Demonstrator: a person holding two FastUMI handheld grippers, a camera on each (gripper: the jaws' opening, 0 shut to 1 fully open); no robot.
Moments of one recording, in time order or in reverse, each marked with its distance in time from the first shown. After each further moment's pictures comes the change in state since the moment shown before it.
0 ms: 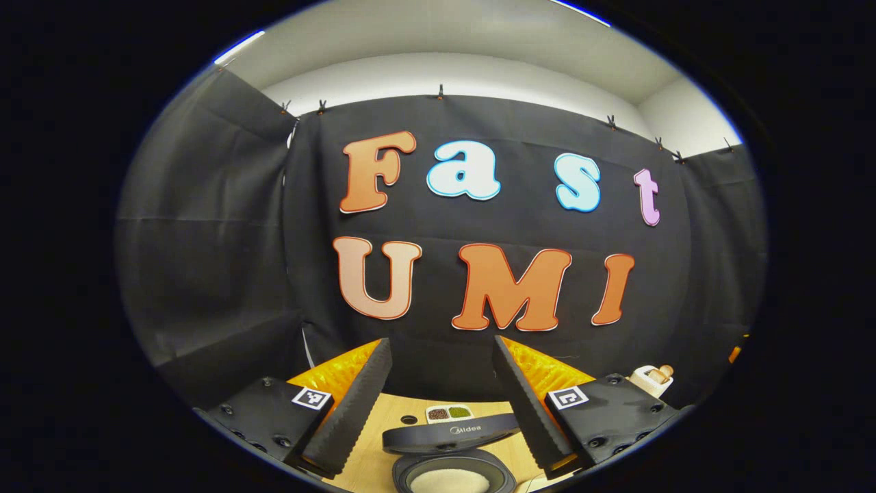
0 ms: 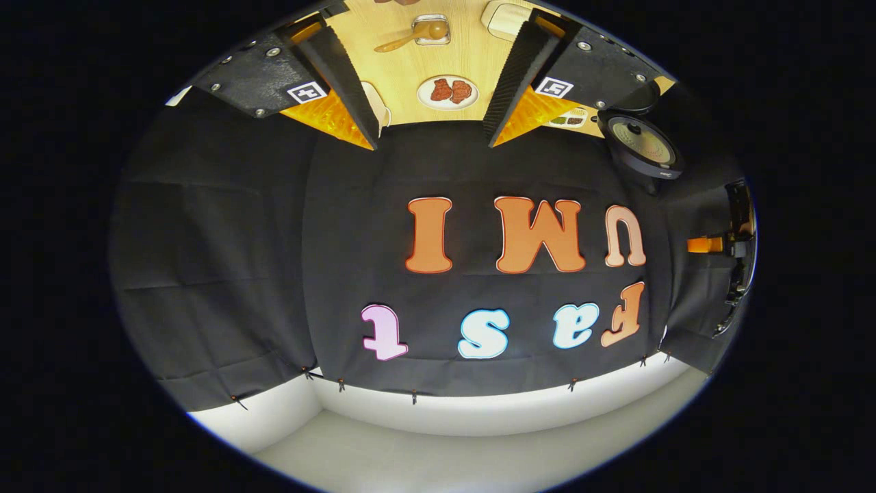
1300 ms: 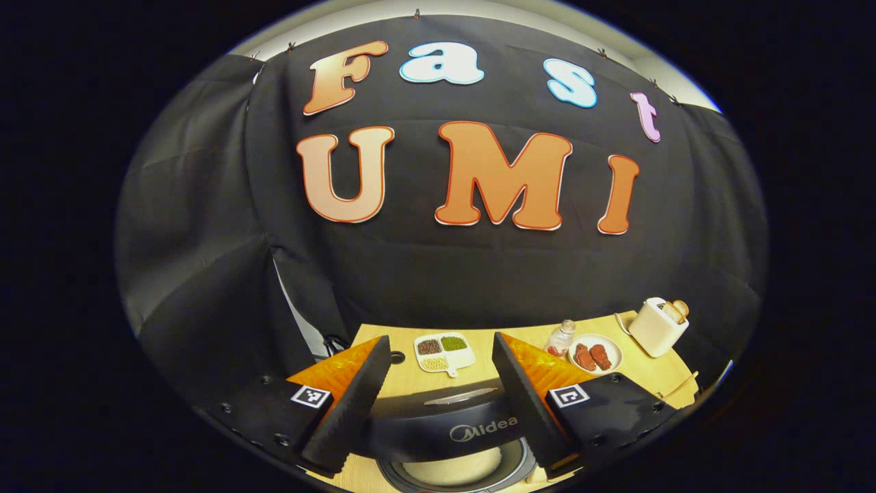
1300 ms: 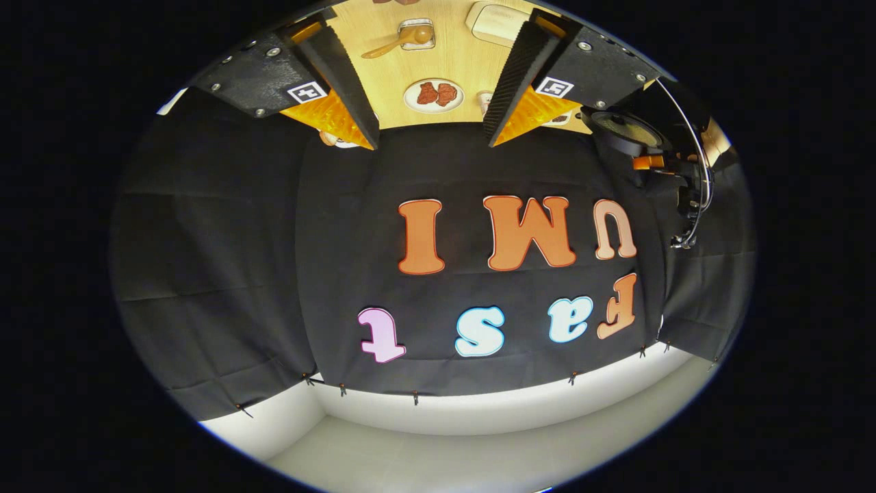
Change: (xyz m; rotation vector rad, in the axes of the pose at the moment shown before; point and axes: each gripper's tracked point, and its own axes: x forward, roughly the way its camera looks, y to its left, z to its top) left arm 0.022 -0.028 -0.189 0.011 0.349 -0.082; right arm -0.012 0.010 0.000 0.055 0.010 0.047
